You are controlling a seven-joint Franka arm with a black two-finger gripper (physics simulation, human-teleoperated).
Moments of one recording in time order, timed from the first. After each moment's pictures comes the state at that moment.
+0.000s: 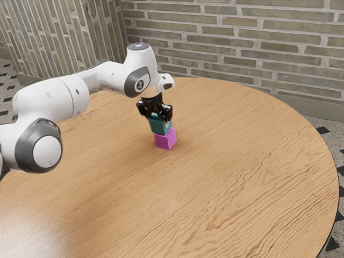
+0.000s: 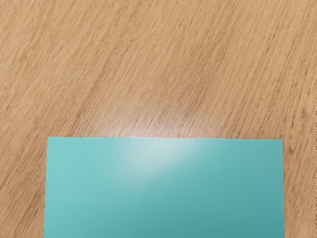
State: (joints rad) arm 0.14 0.93 -0.25 -0.95 0.24 1.99 -0.14
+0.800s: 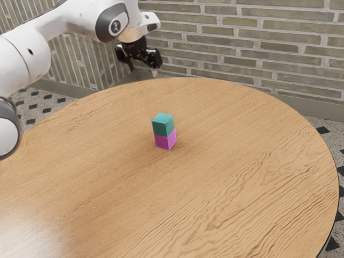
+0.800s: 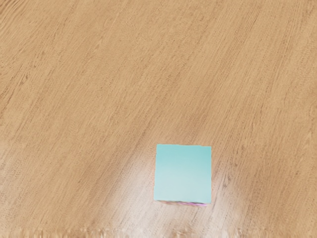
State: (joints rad) arm 0.13 0.48 -0.26 -1.10 0.24 1.81 -0.18
